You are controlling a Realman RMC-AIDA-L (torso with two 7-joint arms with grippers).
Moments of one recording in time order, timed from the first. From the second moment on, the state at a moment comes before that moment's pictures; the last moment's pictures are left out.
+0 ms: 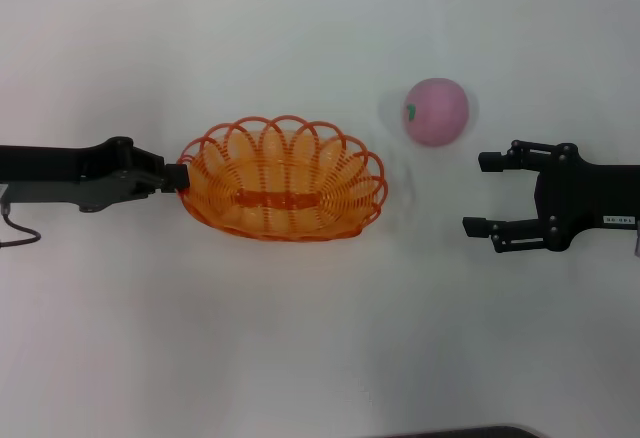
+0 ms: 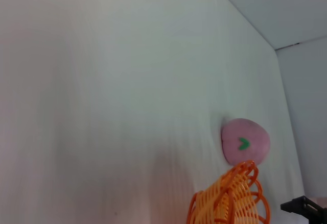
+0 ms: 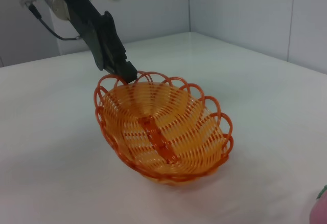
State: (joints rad) left arm -0.59 -2.13 0.52 0.82 2.41 1.68 -2.51; right arm 0.39 2.04 -0.55 -0.60 -2.19 -1.60 1.02
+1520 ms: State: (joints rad) left arm -0.57 -2.13 0.54 0.74 2.42 1.63 -2.46; right arm 0.39 2.04 -0.55 -0.60 -2.19 -1.60 1.02
